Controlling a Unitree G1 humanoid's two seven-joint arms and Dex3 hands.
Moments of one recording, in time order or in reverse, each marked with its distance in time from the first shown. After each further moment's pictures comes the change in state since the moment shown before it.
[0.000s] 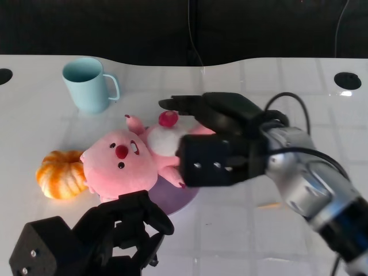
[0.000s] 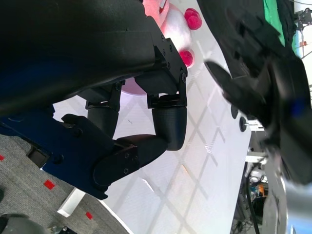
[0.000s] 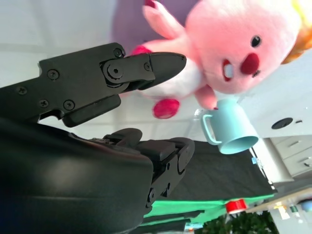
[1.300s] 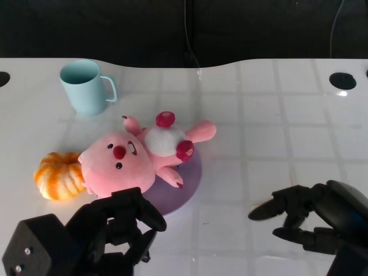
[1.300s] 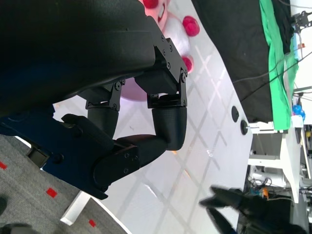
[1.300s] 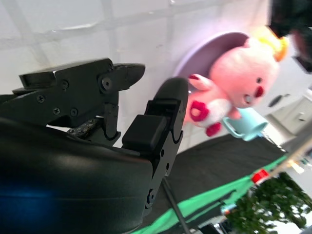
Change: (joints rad) left arm -0.008 0.021 0.030 0.008 0.001 -0.009 -0.002; right arm 0.817 -0.216 -0.363 -0.666 0.220 -0.113 0.014
